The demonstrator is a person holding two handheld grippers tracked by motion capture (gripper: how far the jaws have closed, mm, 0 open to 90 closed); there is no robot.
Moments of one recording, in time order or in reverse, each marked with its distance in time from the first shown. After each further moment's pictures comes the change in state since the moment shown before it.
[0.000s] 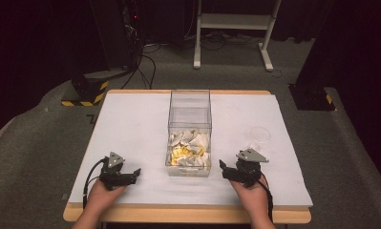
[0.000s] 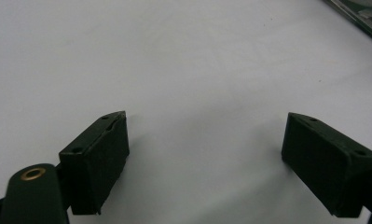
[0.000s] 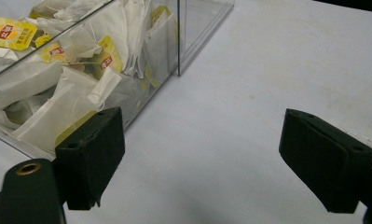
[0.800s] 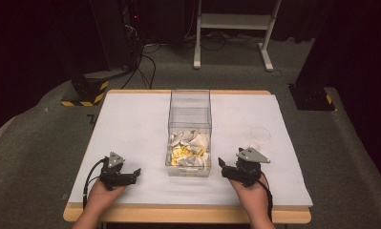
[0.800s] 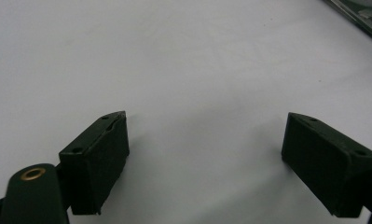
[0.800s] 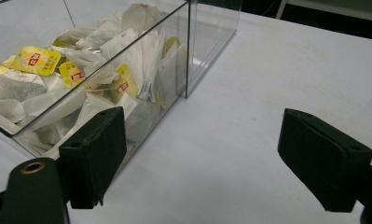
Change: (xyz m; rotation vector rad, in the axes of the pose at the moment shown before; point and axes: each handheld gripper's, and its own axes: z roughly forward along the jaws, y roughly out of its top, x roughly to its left) left arm 0.000 0.000 0.000 0.000 0.000 0.000; right arm 0.005 0.010 -0.010 -0.064 0.010 -0.018
